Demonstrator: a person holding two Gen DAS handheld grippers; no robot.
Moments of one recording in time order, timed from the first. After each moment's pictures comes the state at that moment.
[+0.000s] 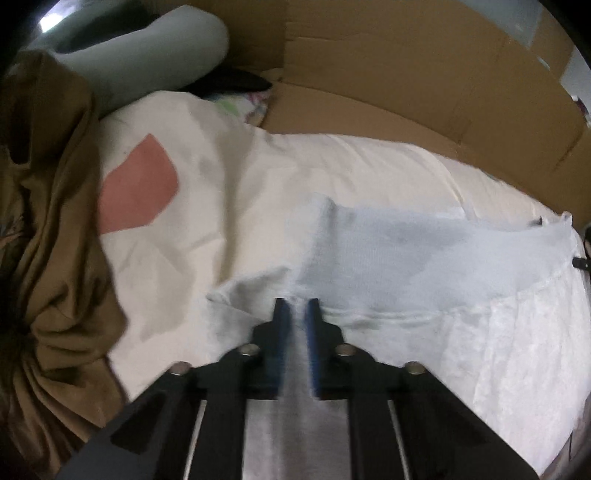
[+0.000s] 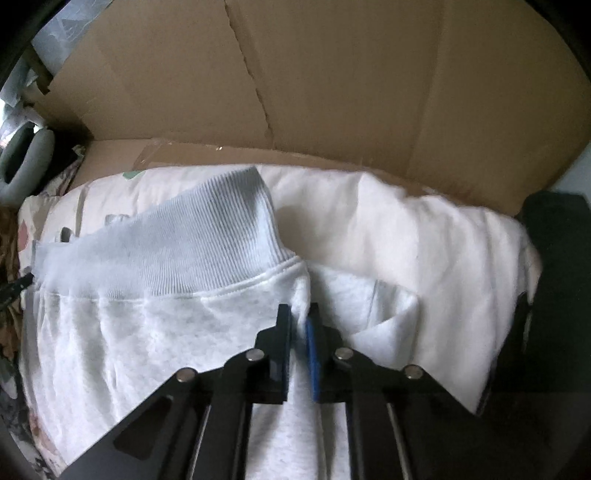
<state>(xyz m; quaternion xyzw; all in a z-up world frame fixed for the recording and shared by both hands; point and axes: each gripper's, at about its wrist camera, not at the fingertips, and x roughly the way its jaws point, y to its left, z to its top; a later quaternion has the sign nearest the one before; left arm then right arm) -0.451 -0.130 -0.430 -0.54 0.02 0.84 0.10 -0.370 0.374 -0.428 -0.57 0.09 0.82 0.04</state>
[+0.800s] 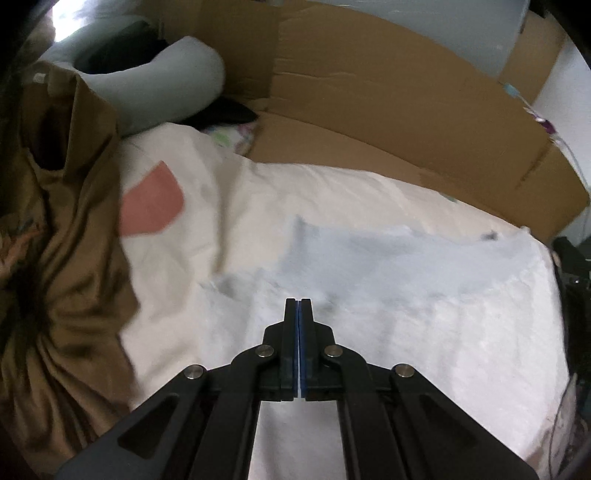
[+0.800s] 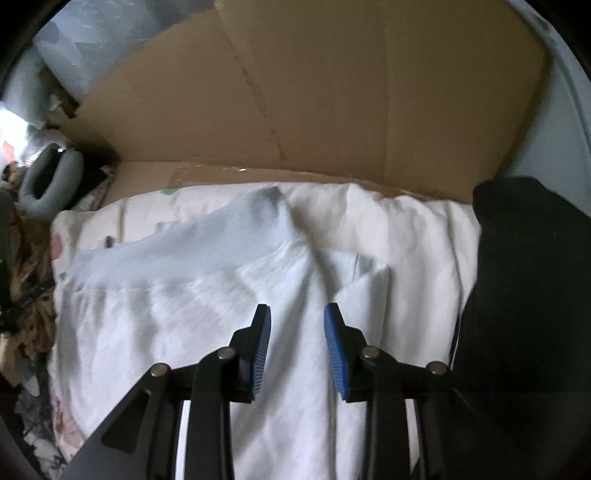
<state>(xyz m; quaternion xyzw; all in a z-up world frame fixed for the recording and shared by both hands) -0.405 -0.126 -0.388 -0.52 -0.02 0.84 0.14 -0.316 0.389 -0.376 -0.55 0.14 0.83 0.01</state>
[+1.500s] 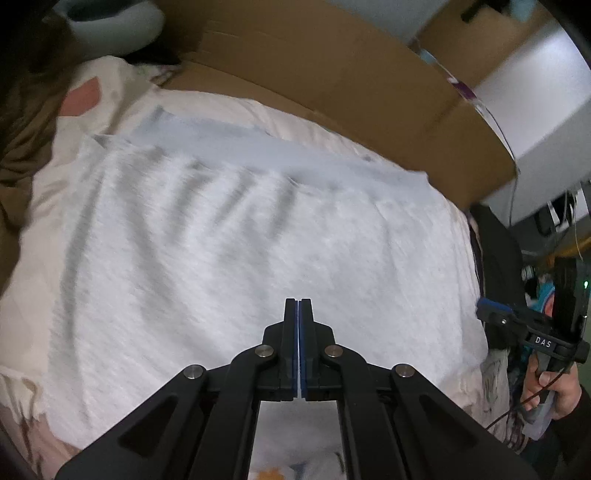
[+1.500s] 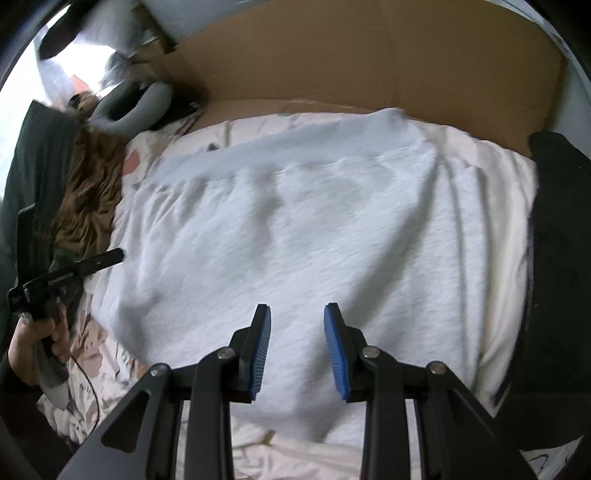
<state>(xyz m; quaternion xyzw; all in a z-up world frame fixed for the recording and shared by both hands) -0.269 -0.030 -0.383 -0.55 -0.11 0.80 0.21 -0.217 0.271 -0.375 -0.55 0.11 0.82 -0.11</state>
